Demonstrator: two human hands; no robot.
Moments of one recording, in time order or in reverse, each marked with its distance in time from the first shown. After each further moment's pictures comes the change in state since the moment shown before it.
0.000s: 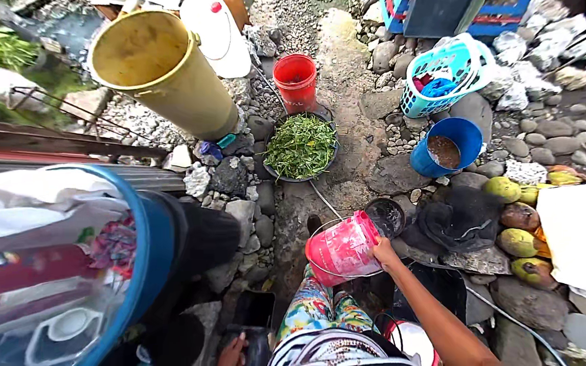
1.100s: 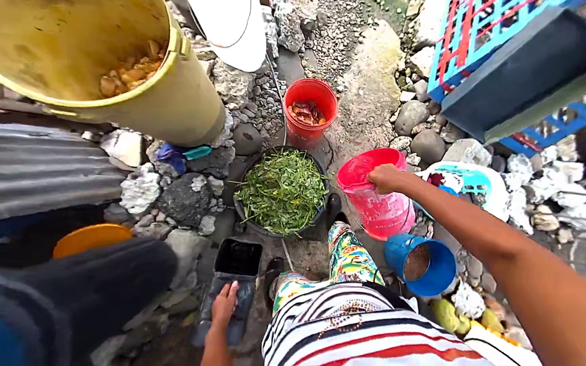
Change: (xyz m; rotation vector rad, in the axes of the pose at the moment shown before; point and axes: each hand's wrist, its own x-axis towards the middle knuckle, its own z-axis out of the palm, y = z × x) left_hand 0.091 0.530 0.051 -0.266 0.121 0.059; right_hand 0.424 -0.653 -0.116 -1.890 -0.572 -0.551
